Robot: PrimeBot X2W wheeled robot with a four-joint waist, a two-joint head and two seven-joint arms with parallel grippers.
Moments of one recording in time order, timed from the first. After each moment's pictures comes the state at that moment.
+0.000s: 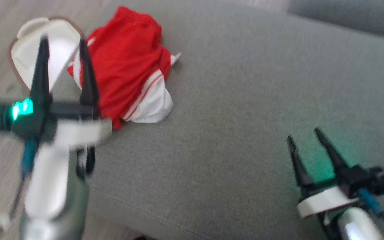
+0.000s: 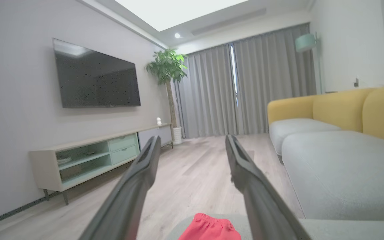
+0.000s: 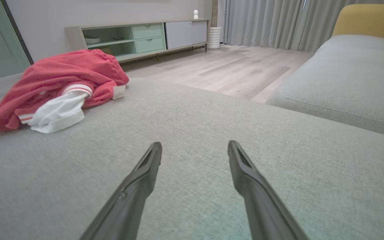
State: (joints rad) left arm -0.37 0.08 -0.10 0.08 -0.09 0.02 -0.26; right arm -0.01 -0.09 0.12 0.19 -0.01 0.12 -0.25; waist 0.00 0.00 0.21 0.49
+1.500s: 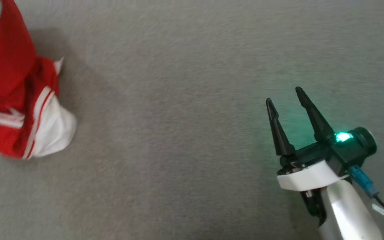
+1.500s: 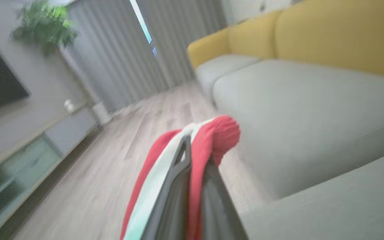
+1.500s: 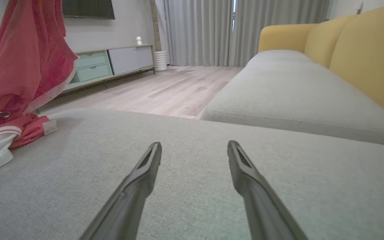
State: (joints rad) left arm -1.11 0.52 -0.36 0.56 -0.33 -0.13 0.12; right arm -0.16 -0.09 0.22 0.08 0.03 0.12 -0.26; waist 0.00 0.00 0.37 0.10
